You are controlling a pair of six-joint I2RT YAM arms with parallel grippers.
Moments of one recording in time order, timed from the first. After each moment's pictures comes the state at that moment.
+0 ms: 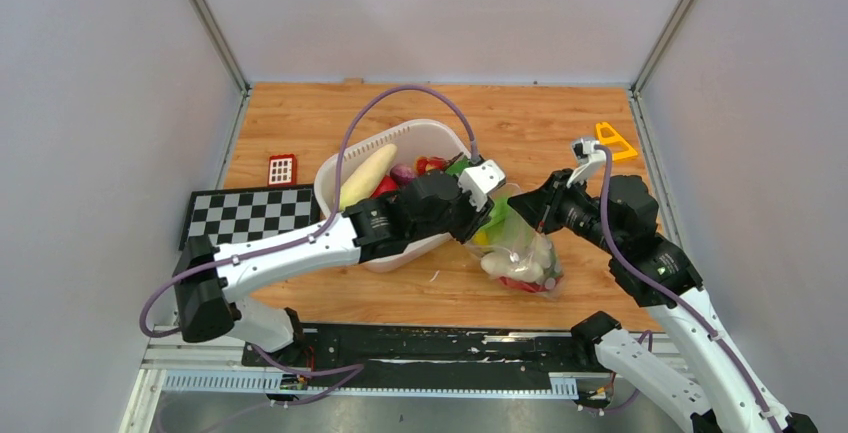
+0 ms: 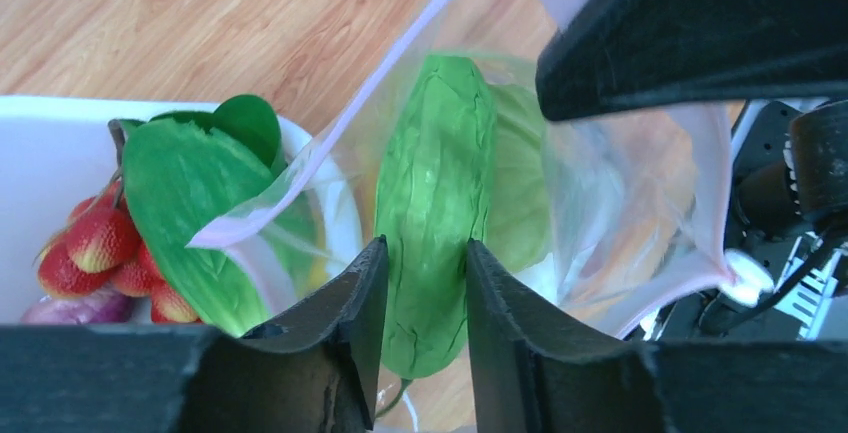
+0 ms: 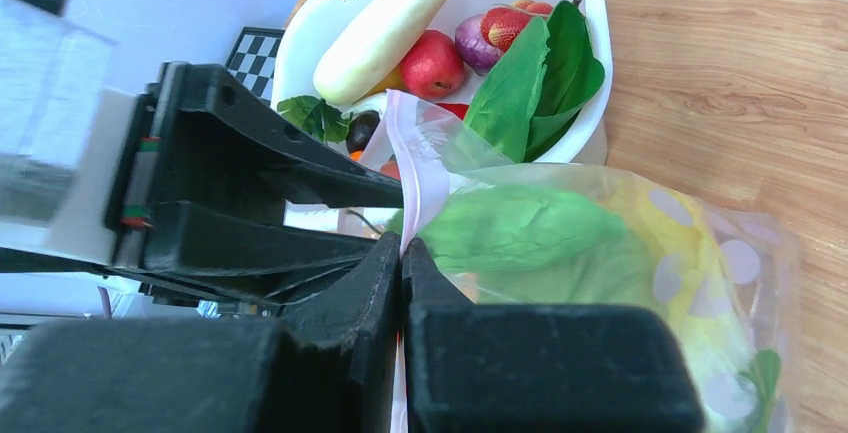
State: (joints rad) left arm -1.14 1.38 1.18 -0.20 -0.12 -0.06; right arm 0.50 0.69 0.94 -0.52 -0.23 0.50
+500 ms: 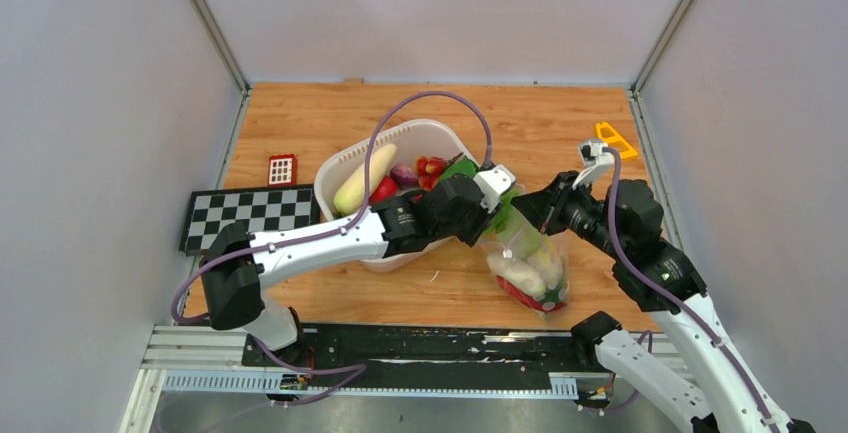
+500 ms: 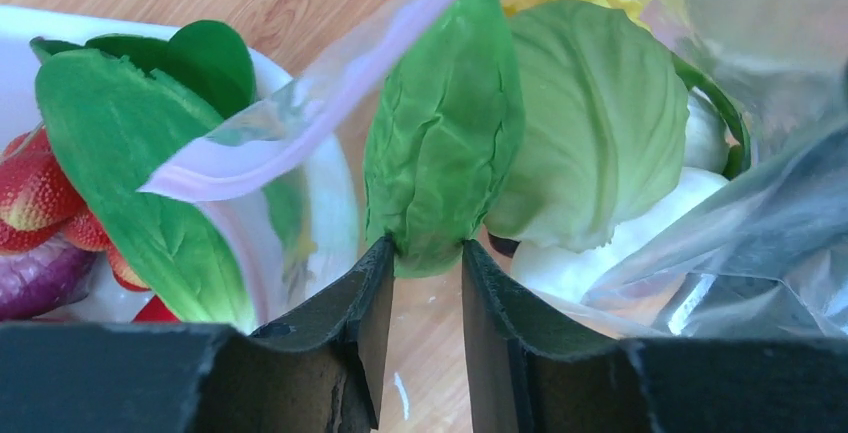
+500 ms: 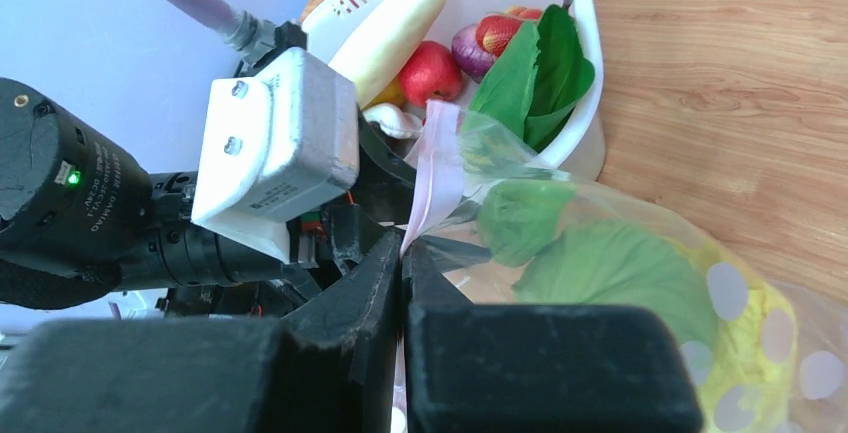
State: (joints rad) left arm -1.14 1.57 1.27 -0.28 -0.17 -0.13; right arm 0.50 0.67 0.93 -0.52 -0.22 0.53
